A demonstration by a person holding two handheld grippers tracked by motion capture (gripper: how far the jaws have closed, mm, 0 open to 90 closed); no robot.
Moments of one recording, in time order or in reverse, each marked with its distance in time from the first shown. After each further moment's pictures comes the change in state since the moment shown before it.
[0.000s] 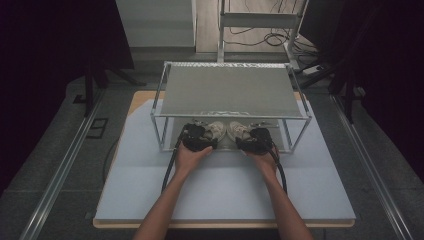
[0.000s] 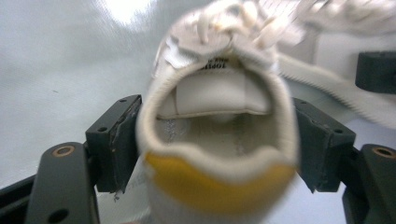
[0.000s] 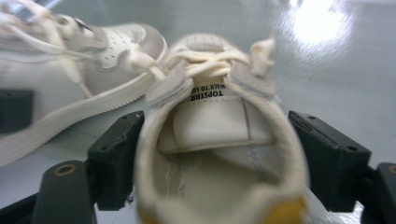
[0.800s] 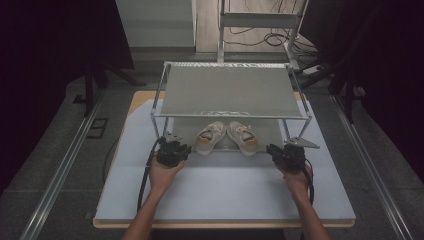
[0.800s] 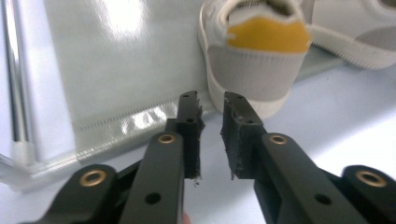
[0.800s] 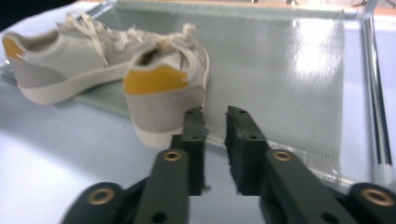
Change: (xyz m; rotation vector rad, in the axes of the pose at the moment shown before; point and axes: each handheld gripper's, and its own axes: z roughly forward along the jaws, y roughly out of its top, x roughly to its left) left arm 0.029 -0.055 -0.053 -0.019 -0.006 -0.061; right arm -0.050 -0.040 -0.084 -0.095 0.060 -0.019
